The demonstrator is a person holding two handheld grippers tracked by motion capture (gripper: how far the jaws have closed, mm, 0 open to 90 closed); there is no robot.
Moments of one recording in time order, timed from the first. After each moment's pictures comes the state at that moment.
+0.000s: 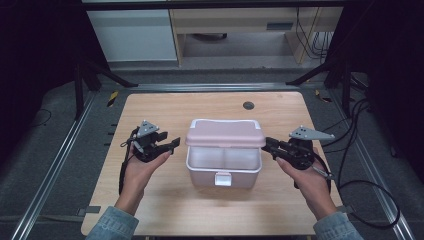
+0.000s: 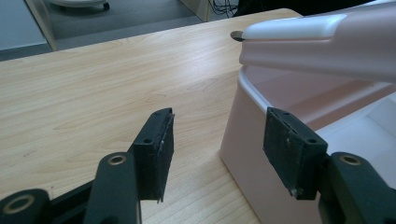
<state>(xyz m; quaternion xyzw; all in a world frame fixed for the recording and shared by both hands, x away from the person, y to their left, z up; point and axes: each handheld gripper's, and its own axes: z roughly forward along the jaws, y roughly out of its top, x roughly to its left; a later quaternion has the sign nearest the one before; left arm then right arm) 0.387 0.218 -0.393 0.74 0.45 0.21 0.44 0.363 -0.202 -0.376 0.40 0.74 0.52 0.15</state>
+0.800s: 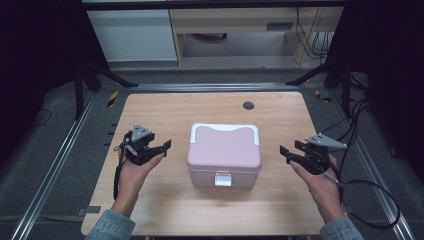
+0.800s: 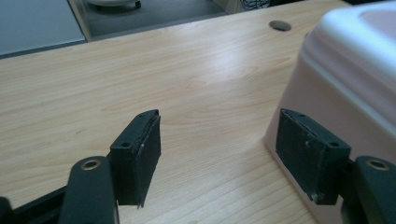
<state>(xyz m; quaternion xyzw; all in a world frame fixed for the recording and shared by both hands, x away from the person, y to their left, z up) 0.391 0.244 -0.418 0.74 0.48 0.25 0.40 0.371 -0.251 -0.419 0.50 0.71 0.44 0.24</state>
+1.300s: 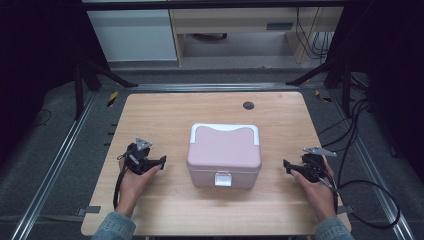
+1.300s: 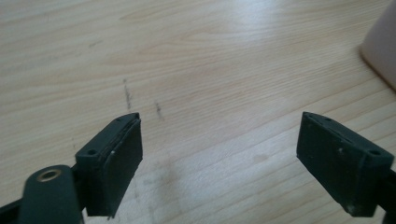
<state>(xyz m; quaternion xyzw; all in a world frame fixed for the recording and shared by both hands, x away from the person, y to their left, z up) 0.399 0.268 -0.489 0.76 0.51 0.24 0.31 0.388 -0.276 -0.504 0.58 0.71 0.35 0.22</state>
